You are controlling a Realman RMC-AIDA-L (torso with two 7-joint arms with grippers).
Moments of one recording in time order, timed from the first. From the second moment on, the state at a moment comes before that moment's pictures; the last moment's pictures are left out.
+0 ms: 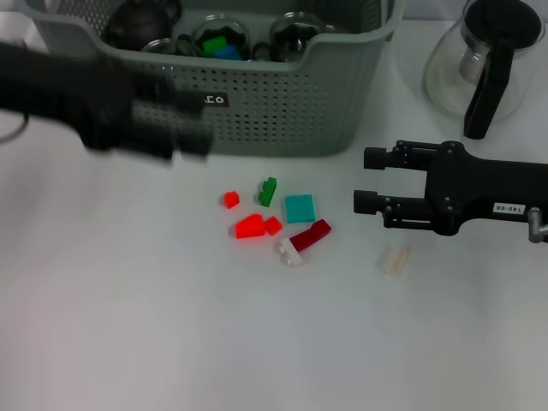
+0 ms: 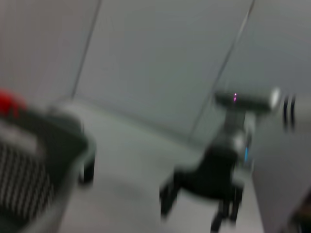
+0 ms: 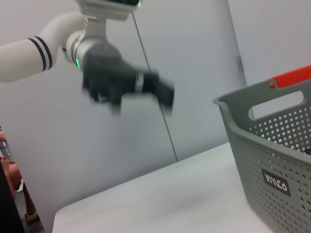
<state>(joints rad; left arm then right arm) -0.56 -1.97 0.73 1.12 1.96 2.01 -1.92 0.54 2.06 -0.89 -0.56 -1.80 -1.64 1.32</state>
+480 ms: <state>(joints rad) -0.70 -2.13 0.98 1.27 2.52 1.93 -1.99 0.53 2.06 -0.89 -0.56 -1.80 -1.64 1.33</state>
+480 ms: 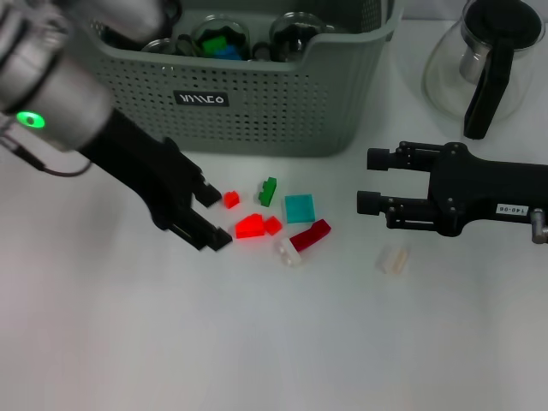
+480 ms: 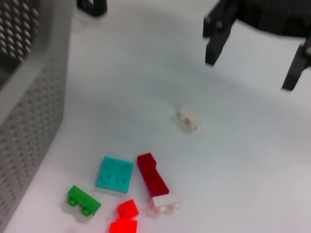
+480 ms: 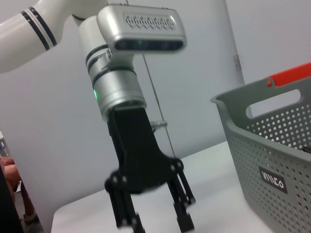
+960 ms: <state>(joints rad) -0.66 -2.17 1.33 1.23 2.59 1.57 -2.16 0.53 2.06 -0.89 -0.56 -1.80 -1.64 1.32</state>
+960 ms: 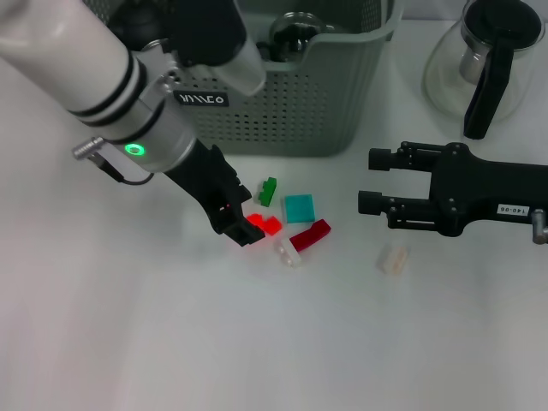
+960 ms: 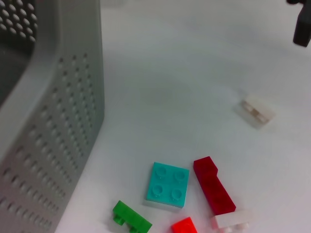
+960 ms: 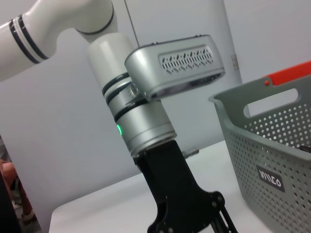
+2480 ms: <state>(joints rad) -0.70 -2.17 1.53 1.05 2.64 1.38 -2.25 0.53 2.06 -0.89 -0.56 -1.80 -1.64 1.32</state>
